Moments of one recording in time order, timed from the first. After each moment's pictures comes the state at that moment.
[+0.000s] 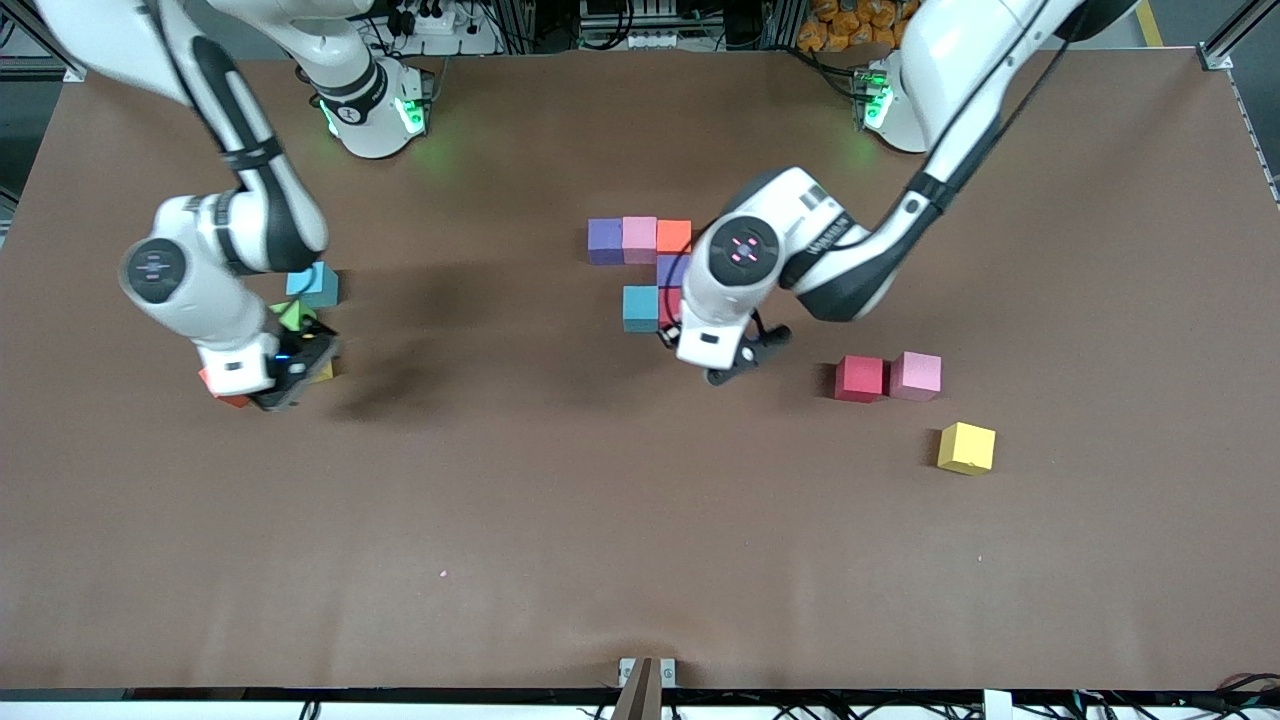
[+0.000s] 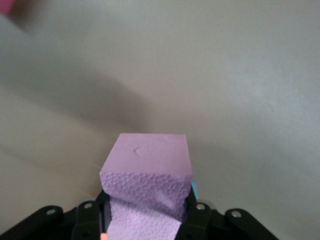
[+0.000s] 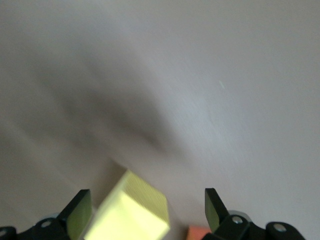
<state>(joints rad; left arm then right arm) -0.24 0.62 -0.61 -1.58 0.18 2.05 -1.50 -0.09 0.24 0.03 -2.25 -0.07 2.51 -0.91</state>
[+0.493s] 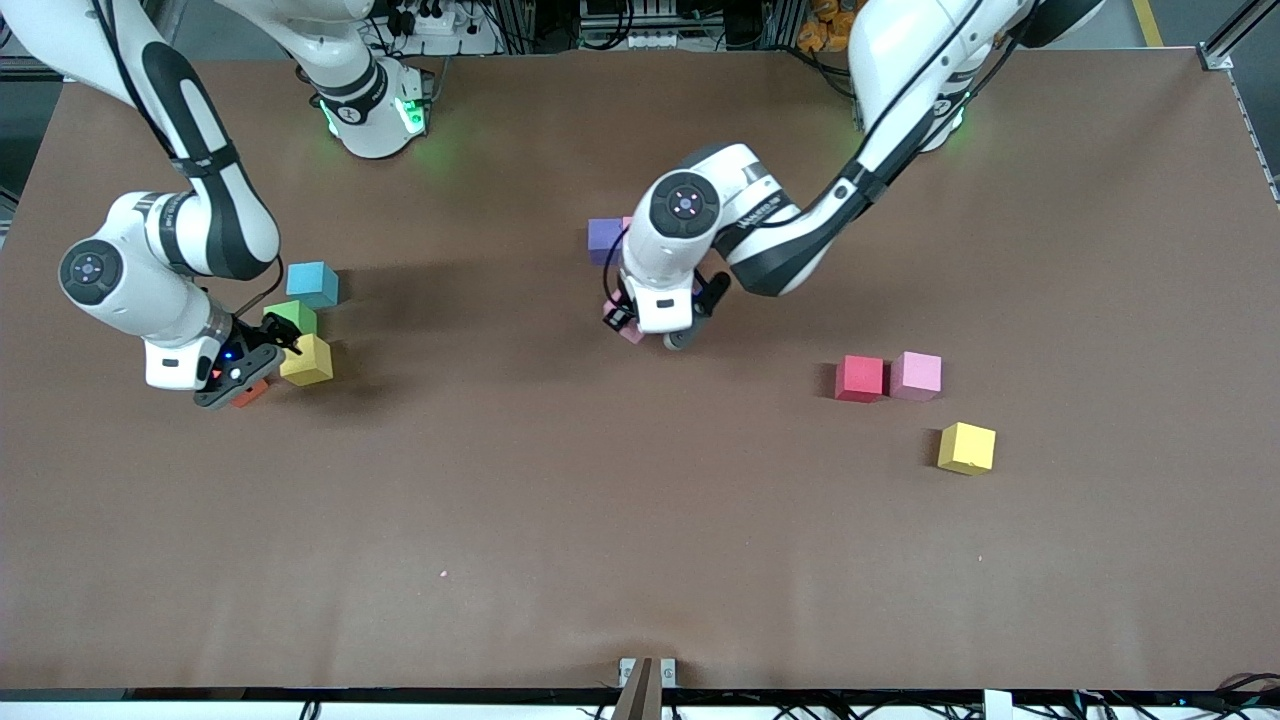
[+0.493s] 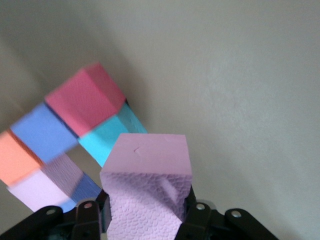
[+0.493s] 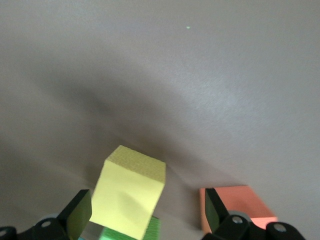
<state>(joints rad) -0.35 0.67 -0.61 -1.58 0.16 2.25 -1.97 -0.15 0.24 0.03 -2.26 0.05 2.46 -0.76</state>
